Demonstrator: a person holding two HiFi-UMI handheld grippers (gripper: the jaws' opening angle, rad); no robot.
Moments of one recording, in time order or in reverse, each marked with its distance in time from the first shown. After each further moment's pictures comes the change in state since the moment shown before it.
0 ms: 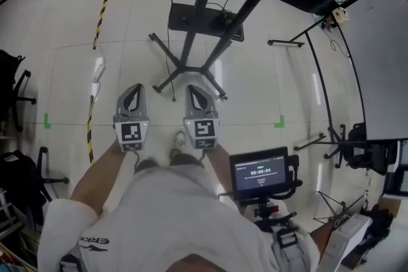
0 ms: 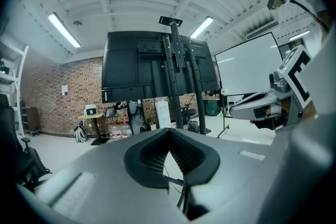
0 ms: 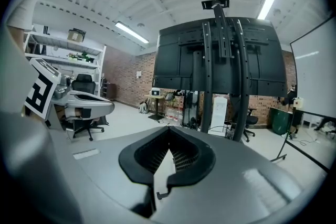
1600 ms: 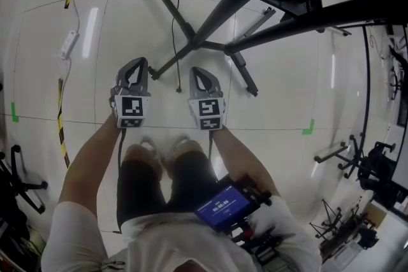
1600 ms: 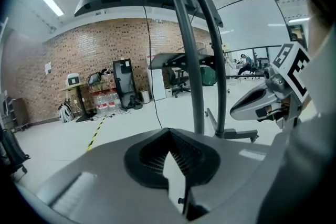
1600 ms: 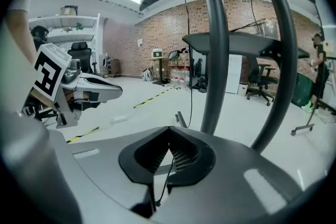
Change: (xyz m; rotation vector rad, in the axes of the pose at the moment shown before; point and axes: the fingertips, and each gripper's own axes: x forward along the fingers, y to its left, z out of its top) left arm 0.316 -0.001 -0.449 0.059 0.223 -0.088; right arm 0.329 -0.073 -0.449 0.003 0.289 0.106
